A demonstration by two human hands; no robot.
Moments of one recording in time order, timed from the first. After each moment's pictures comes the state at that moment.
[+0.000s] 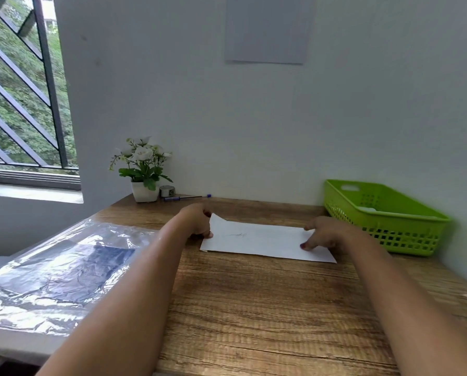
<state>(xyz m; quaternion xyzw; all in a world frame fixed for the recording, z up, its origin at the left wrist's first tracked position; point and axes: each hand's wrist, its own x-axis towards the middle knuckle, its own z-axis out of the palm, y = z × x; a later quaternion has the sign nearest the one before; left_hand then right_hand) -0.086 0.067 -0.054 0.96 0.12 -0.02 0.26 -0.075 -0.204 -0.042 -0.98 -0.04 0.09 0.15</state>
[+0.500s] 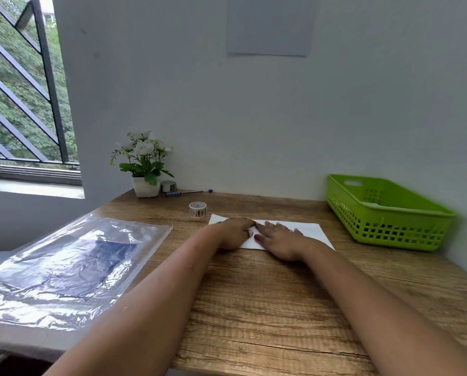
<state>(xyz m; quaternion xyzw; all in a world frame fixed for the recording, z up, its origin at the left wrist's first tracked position) -0.096 0.012 -0.075 0.98 -0.11 -0.05 0.14 -0.077 -0.138 -0.090 -0.98 -0.19 0.08 0.04</state>
